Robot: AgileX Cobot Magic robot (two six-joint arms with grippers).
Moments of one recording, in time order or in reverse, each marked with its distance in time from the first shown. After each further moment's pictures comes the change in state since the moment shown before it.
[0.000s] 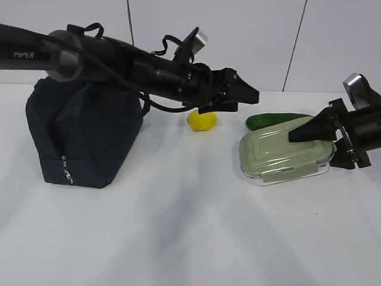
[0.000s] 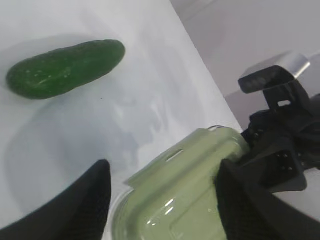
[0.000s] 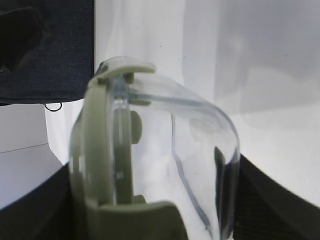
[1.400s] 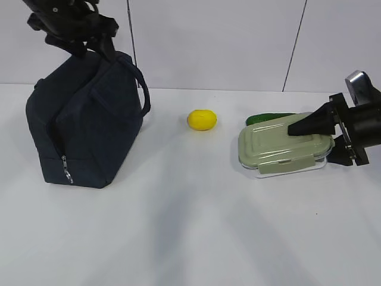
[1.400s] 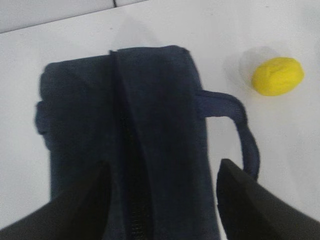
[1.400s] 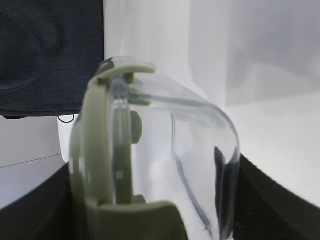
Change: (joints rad) left arm 0.206 -0.303 -0.134 1.386 0.166 -0.930; right arm -0.001 0.000 0.000 0.043 0.000 0.017
